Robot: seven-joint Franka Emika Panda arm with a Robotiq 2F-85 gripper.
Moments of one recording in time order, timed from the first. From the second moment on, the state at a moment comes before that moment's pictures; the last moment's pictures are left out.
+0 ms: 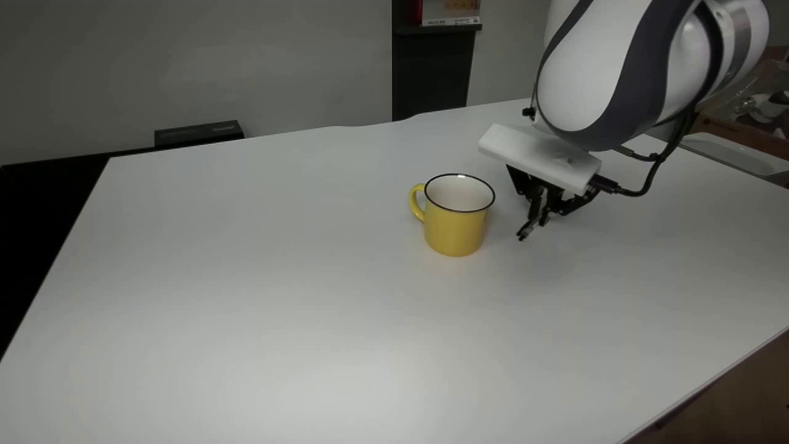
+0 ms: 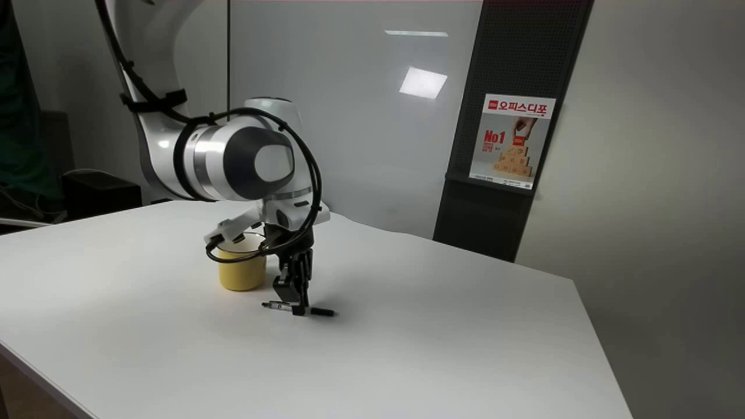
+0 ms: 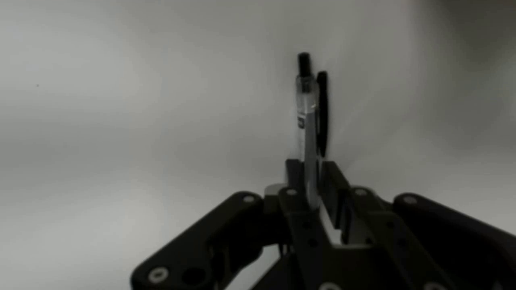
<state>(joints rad) 0.31 0.64 -0.32 -2.27 0.06 2.97 1.30</state>
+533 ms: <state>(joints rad) 0.34 0.61 -0.35 -2.28 0.06 3.04 1.28</state>
